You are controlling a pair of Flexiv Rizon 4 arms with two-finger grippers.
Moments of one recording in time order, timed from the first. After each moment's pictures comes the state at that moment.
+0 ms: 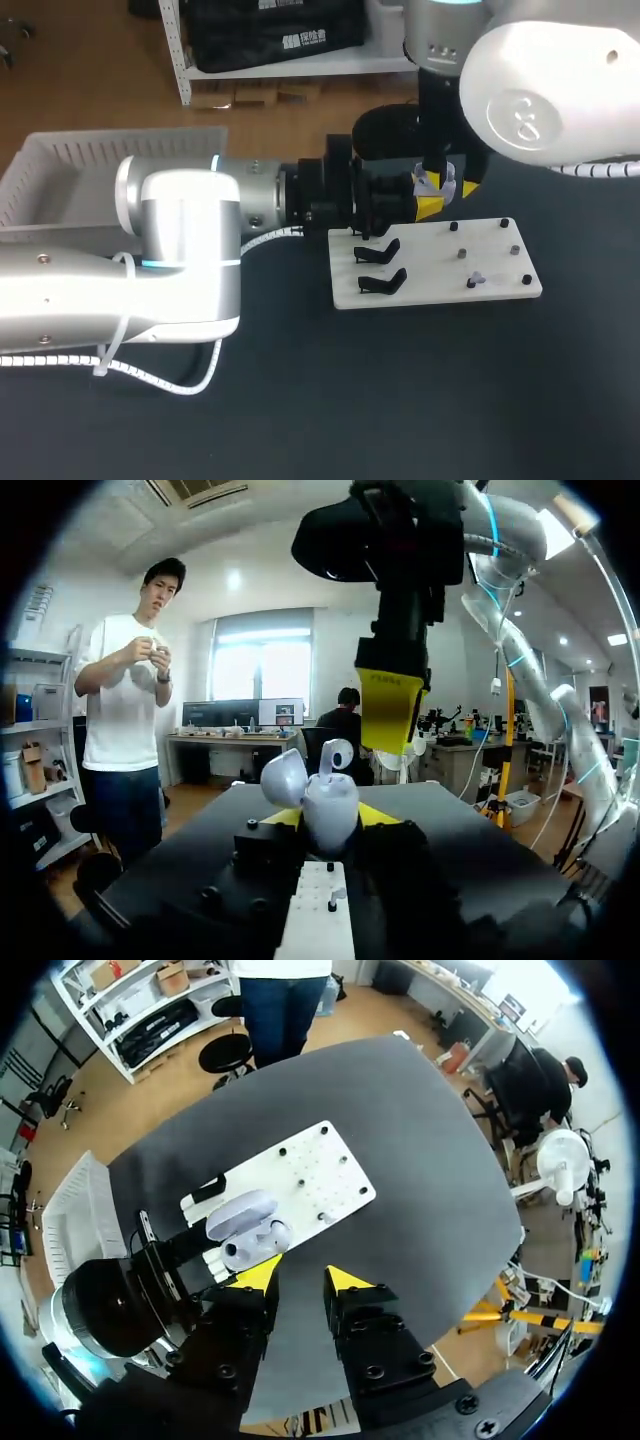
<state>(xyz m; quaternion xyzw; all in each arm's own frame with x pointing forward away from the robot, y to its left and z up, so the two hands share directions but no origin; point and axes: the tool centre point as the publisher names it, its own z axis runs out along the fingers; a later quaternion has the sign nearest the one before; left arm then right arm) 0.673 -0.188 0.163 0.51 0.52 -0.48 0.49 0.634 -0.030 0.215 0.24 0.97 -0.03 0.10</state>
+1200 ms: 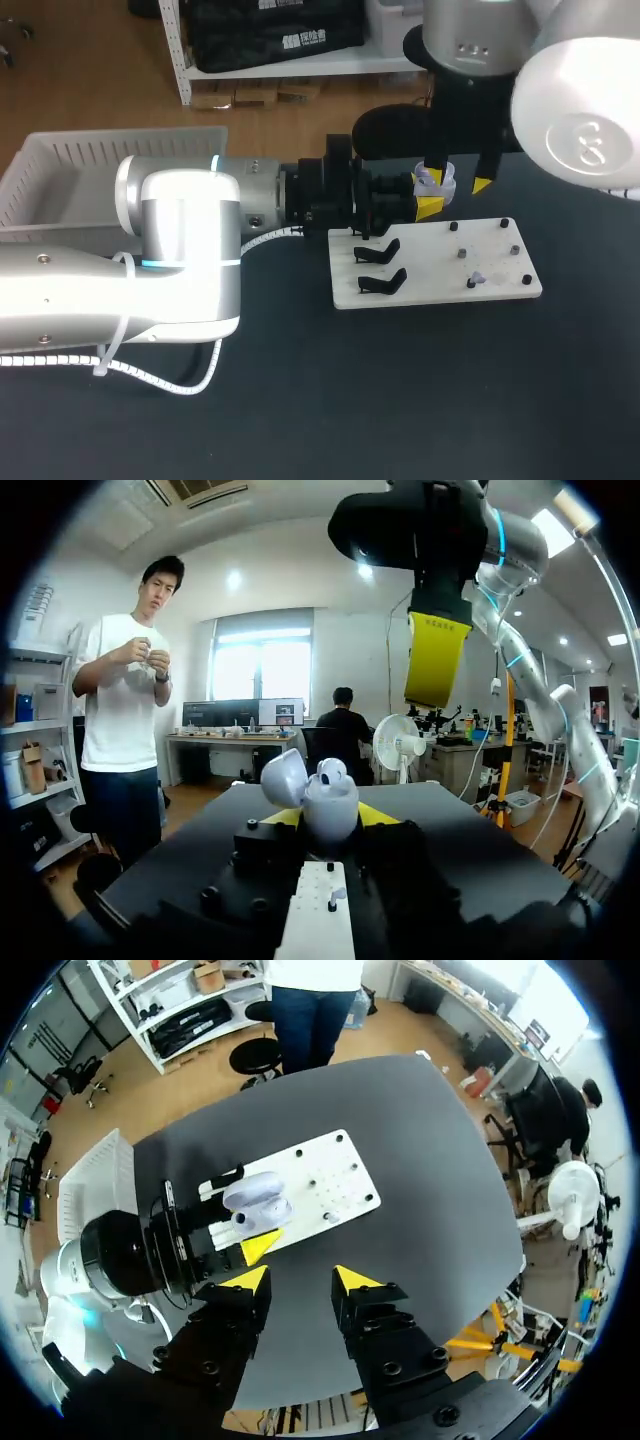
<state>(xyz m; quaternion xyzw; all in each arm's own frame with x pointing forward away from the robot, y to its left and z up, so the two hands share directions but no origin) 0.673 -0.188 0.163 0.51 0.52 -0.48 0.49 0.611 -0.031 0.237 0.15 0.98 -0.01 0.13</state>
